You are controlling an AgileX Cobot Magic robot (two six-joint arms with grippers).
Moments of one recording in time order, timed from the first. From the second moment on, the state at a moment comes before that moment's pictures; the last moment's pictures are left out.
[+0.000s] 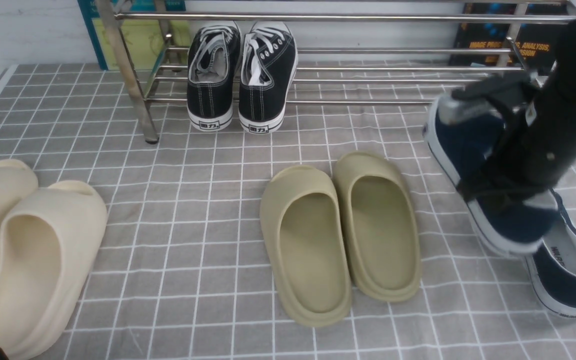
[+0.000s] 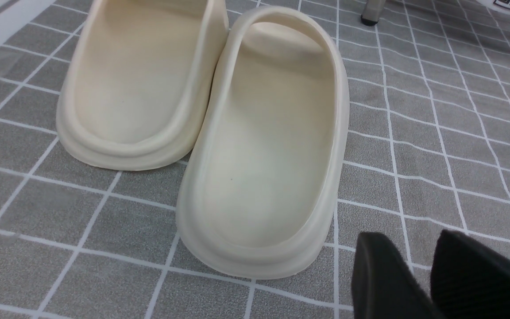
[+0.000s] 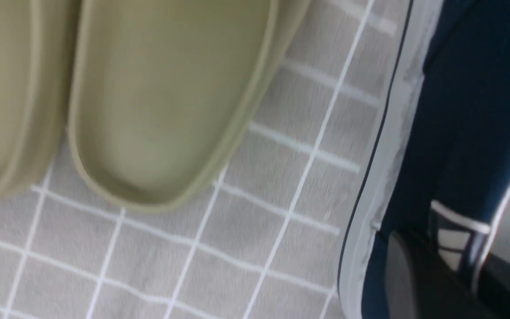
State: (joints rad) right arm 0.36 1.64 -1.37 -0.02 1.07 0.00; left arm 0.06 -0.01 0.03 0.04 0.38 -0.29
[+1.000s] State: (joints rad) right arm 0.28 2.21 -2.16 -0.06 1.15 -0.11; left arm 0.06 -0.01 0.03 0.04 0.38 -0.29
